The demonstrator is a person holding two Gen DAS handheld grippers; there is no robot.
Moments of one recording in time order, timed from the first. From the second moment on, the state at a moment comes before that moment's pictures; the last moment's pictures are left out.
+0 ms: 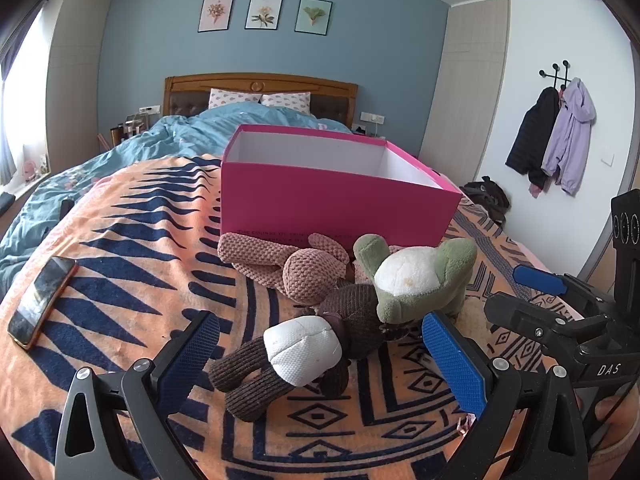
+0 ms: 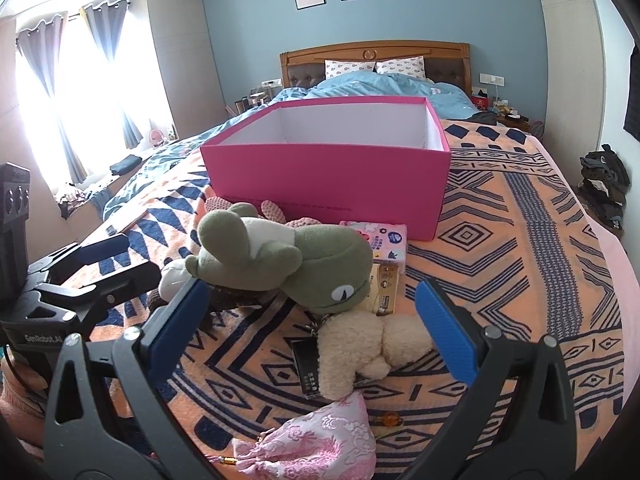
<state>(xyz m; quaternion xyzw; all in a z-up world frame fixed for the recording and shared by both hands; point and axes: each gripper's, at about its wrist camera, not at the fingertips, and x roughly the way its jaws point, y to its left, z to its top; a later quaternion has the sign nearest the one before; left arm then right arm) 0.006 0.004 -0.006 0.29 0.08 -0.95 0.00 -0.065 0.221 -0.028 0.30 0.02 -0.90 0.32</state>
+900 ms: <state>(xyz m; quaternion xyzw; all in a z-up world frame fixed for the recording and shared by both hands) -0.018 0.024 -0.009 0.32 0.06 -0.94 -0.07 -0.096 0.218 -0.036 0.32 0.02 -0.88 0.35</state>
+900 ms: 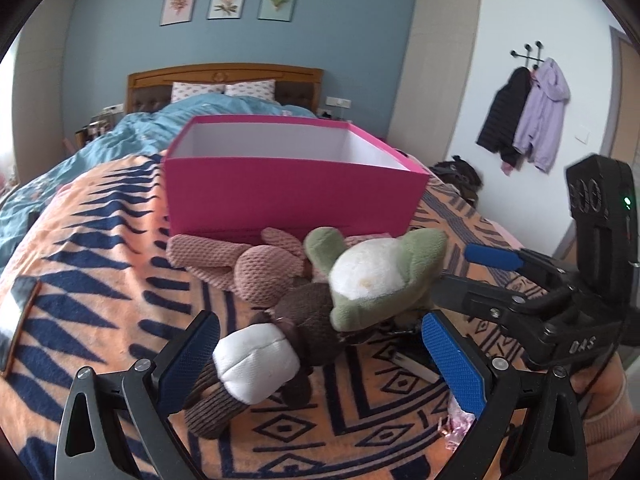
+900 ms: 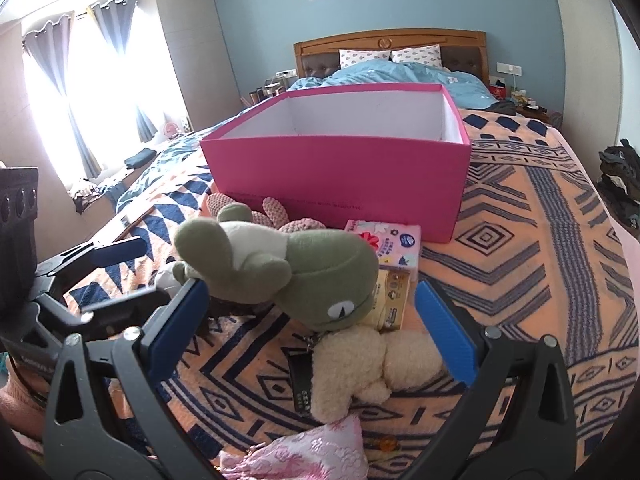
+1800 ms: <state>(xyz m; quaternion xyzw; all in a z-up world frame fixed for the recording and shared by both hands) -0.050 0.044 -0.003 0.34 0.02 -0.94 -0.10 -0.149 0.229 -0.048 0.37 -0.09 -0.81 0.44</state>
